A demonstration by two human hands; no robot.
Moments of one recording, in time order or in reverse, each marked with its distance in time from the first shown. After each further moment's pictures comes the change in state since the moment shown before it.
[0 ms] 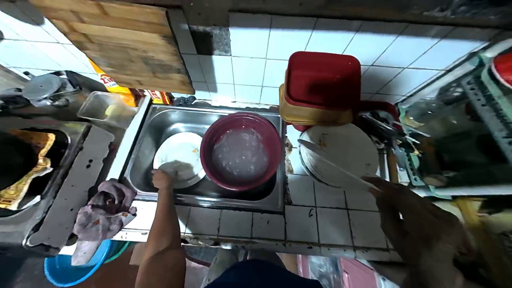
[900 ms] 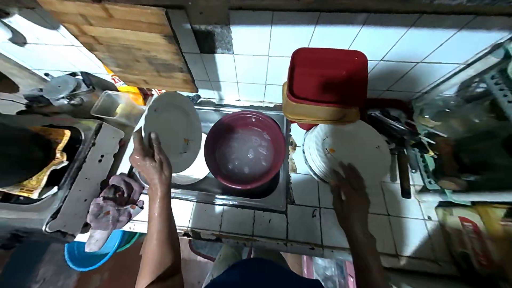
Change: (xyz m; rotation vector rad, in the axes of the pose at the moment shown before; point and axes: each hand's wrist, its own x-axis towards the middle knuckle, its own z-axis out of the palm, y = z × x) left_hand -0.144 0.055 -0.134 -0.582 0.680 0.769; right_hand -0.054 0.038 0.115 0.093 -0.119 0.289
